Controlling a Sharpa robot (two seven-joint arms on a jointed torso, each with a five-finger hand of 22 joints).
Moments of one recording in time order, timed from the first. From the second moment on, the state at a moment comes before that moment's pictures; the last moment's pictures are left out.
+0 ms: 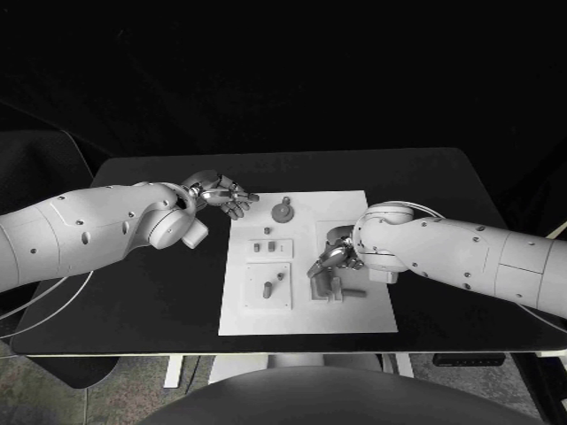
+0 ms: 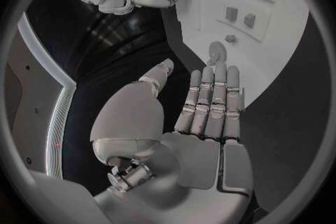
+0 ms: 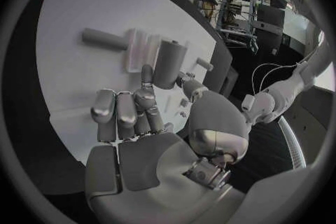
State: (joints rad) left arm 1.23 -0.77 -0.24 1.24 -0.43 -0.19 0.06; left_hand 1.08 -0.11 0.32 -0.05 0.19 0.88 0.16 0.34 0.57 0.99 0.15 0.33 0.32 1.00 0.14 0.30 0.71 0.06 0.64 0.06 1.04 0.33; right arm 1.17 -0.45 -0.23 1.23 -1.04 0.21 -0.50; right_hand 0.78 -0.08 0.55 -0.04 0.19 1.09 0.13 0.39 0.56 1.07 0.02 1.53 0.68 1.10 -0.08 1.66 1.01 0.16 1.04 -0.04 1.66 0.87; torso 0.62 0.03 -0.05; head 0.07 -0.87
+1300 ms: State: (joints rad) left arm 1.23 -0.77 -0.24 1.24 -0.43 -0.19 0.05; left_hand 1.08 -0.11 0.32 -0.05 0.19 0.88 0.16 0.34 0.56 0.99 0.16 0.33 0.32 1.00 0.14 0.30 0.71 0.06 0.64 0.06 1.04 0.33; right arm 1.17 -0.45 -0.23 1.24 -1.04 0.21 -0.49; right_hand 0.71 -0.14 0.54 -0.02 0.19 1.08 0.14 0.37 0.56 1.07 0.01 1.53 0.68 1.10 -0.08 1.66 1.01 0.16 1.03 -0.05 1.66 0.88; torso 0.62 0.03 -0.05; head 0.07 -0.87
